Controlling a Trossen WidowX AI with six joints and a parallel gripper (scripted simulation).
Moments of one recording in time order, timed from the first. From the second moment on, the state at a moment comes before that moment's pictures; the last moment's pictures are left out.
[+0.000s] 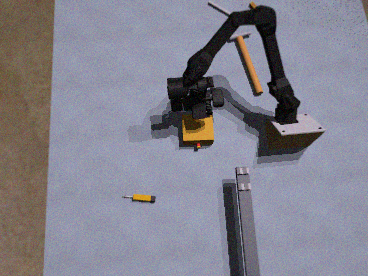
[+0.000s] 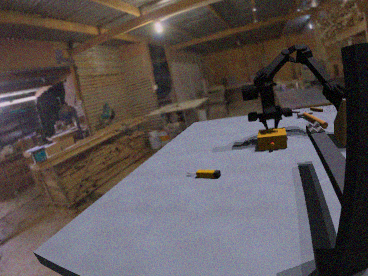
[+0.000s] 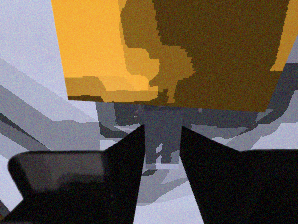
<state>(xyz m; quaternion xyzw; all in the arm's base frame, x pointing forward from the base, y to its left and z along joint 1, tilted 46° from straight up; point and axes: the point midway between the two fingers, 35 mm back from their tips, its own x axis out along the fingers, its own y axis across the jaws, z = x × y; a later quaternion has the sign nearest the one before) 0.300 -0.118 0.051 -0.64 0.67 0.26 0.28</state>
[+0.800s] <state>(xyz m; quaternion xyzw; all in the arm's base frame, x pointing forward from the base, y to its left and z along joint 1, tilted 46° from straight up) 0.294 -0.146 0.078 -0.64 0.67 0.26 0.27</state>
